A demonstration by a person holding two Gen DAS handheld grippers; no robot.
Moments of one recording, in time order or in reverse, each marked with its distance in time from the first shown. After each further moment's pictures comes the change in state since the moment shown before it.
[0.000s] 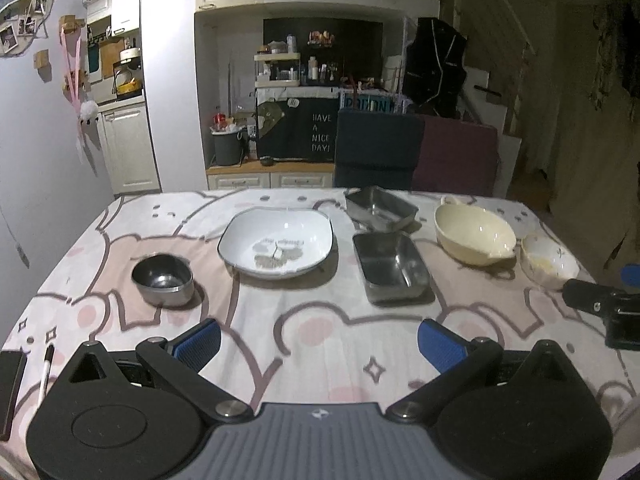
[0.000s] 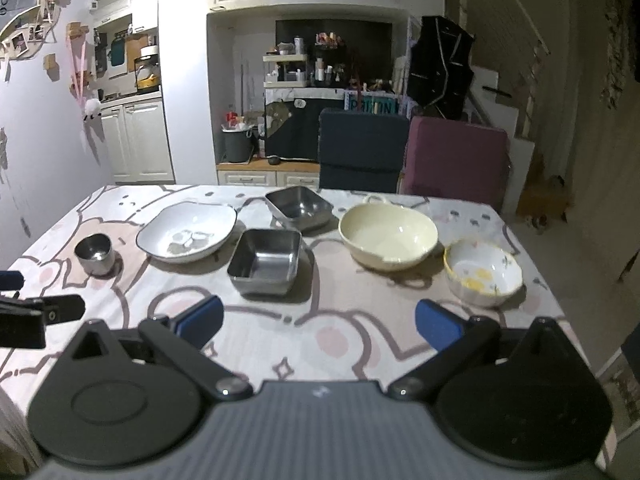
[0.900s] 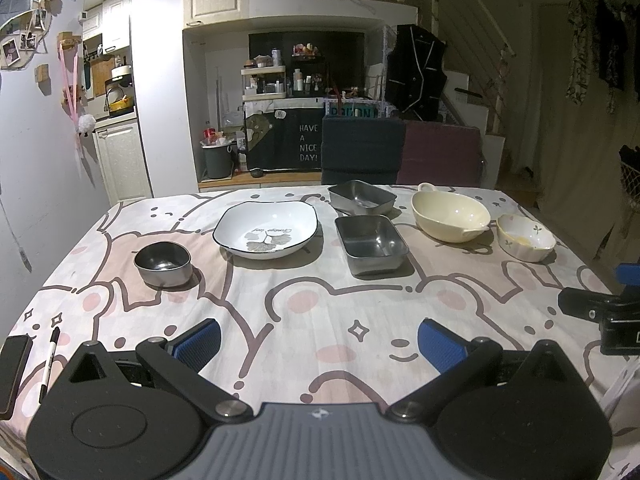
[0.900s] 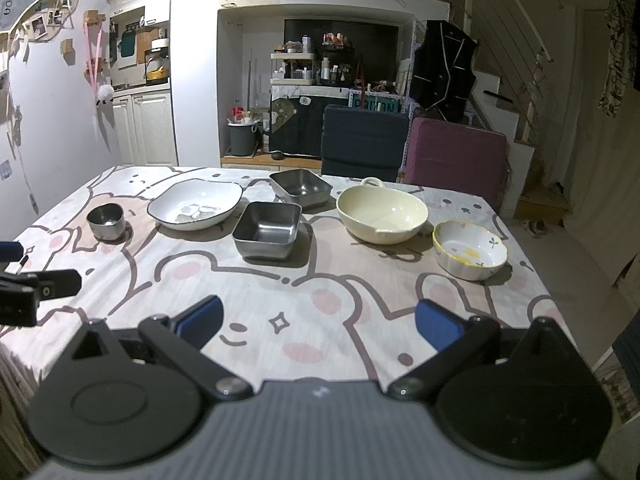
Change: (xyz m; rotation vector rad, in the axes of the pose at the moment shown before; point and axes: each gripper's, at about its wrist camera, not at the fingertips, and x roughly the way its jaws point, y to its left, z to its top) left arm -0.047 -0.019 -0.060 0.044 -0.047 -0.016; right arm -0.028 0.002 -0.044 -0.033 0.000 -0.007
